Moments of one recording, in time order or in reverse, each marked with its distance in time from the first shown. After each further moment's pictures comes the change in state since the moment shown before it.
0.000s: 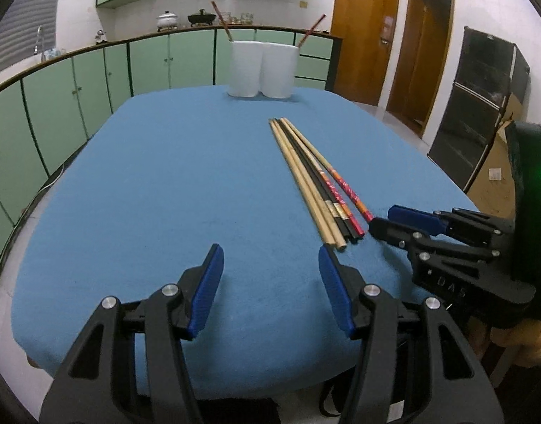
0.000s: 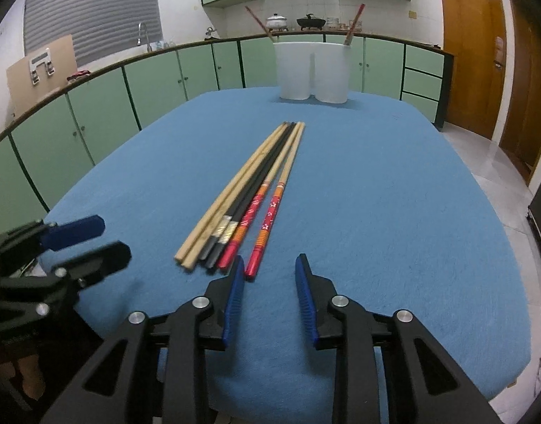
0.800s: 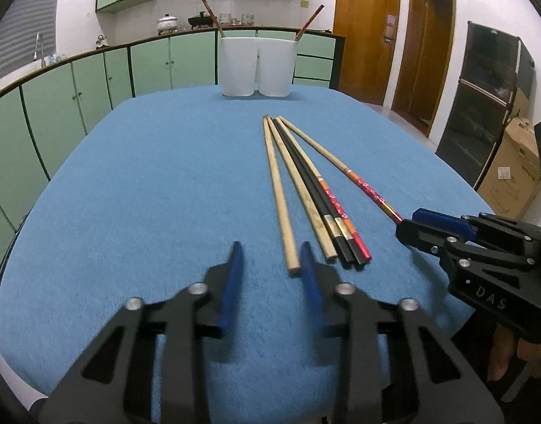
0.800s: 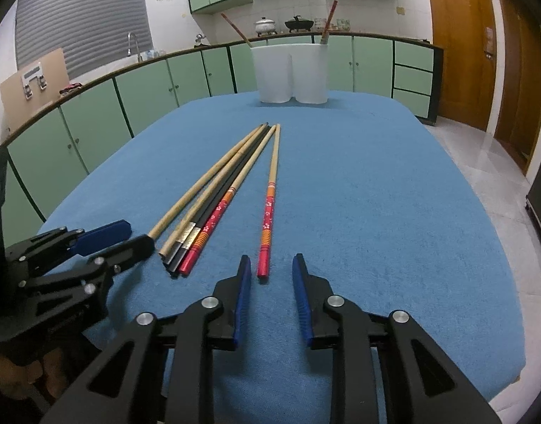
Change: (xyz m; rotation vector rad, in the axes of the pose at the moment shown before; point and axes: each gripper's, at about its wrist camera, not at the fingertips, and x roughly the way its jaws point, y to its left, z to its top) left arm 0.031 -0.018 0.005 0.008 -0.018 0.032; right arm 0.000 -0.015 0.001 0.022 -0.021 -0.014
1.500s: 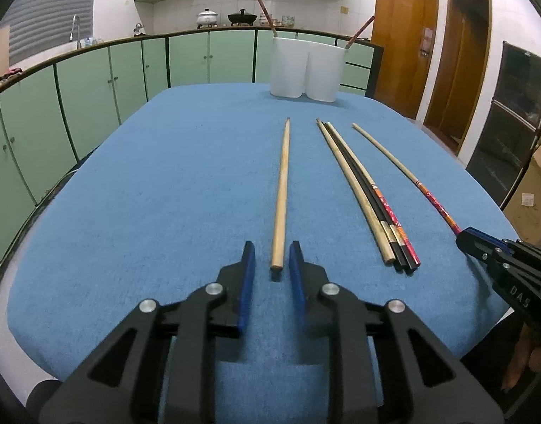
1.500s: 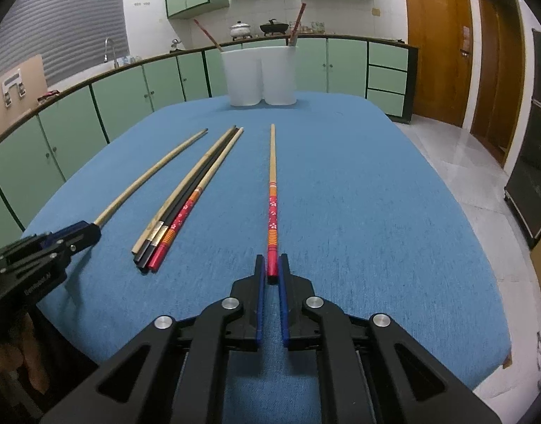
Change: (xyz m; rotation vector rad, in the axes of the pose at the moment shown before) left arm -0.006 0.026 0.004 -0.107 -0.003 0.110; right arm -0.006 -0.015 -0.006 0.043 -0.013 -0.095
